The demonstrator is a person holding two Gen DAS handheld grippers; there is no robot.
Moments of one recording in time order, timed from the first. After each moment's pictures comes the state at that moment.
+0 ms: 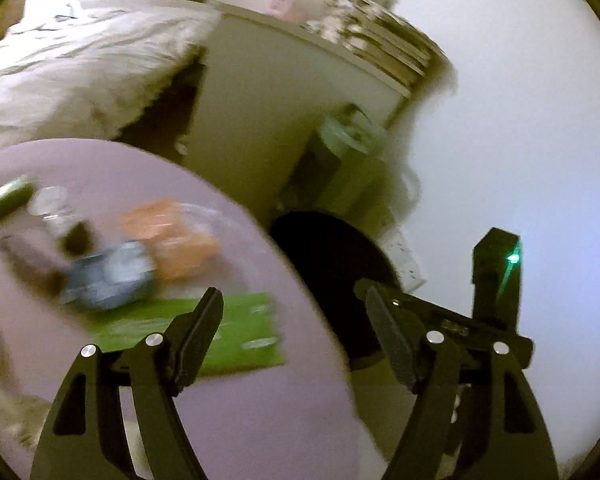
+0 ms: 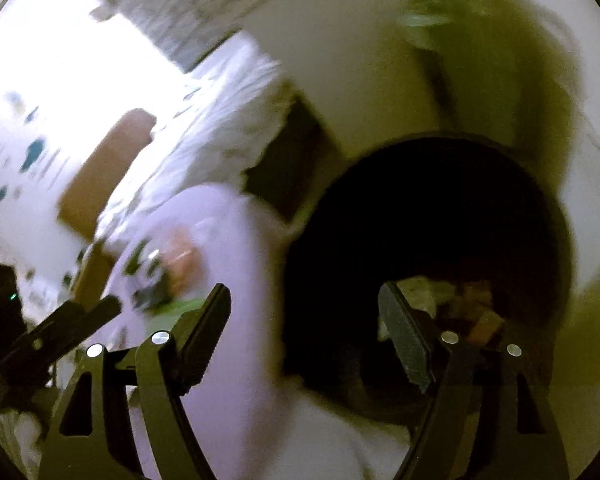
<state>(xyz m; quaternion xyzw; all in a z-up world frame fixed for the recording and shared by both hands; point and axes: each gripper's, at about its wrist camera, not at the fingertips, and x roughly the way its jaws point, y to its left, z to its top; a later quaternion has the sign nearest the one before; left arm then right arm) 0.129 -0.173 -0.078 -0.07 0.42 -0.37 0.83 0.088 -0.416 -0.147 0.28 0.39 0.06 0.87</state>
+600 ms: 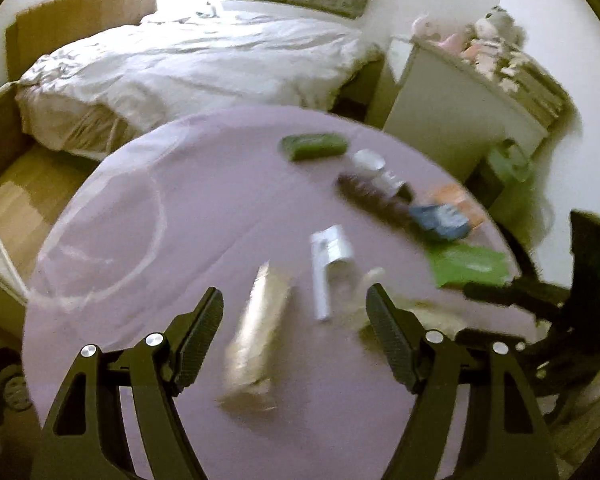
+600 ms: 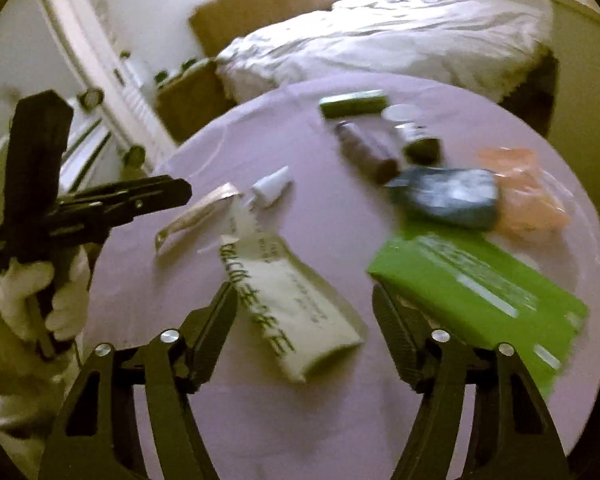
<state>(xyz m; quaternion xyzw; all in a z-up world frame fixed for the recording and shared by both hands) 0.121 0.051 -0.112 -0.04 0.44 -0.14 0.89 0.121 -0.175 -0.141 0.01 0.46 0.29 0.84</state>
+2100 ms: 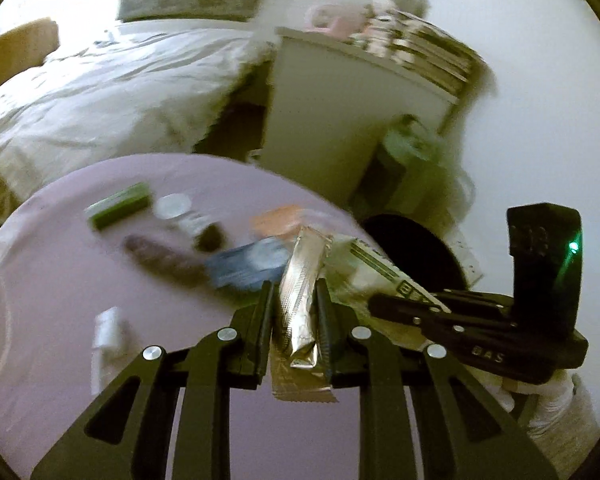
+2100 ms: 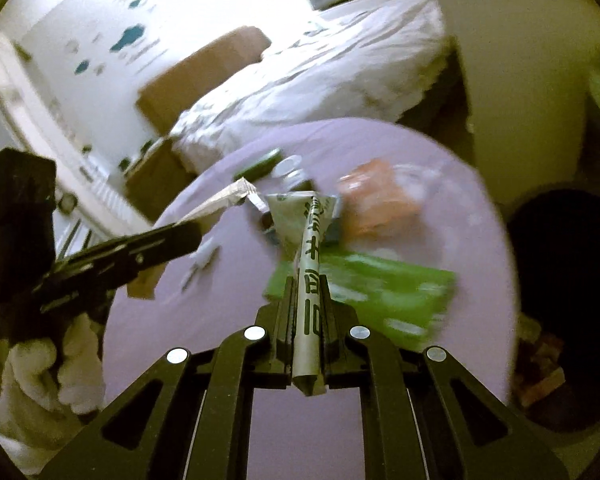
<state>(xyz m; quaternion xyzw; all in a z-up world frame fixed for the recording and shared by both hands) 0.124 -0.116 -0.065 0.00 0.40 -0.31 0.86 0.106 -0.315 -0.110 0.18 0.41 0.19 0.88</state>
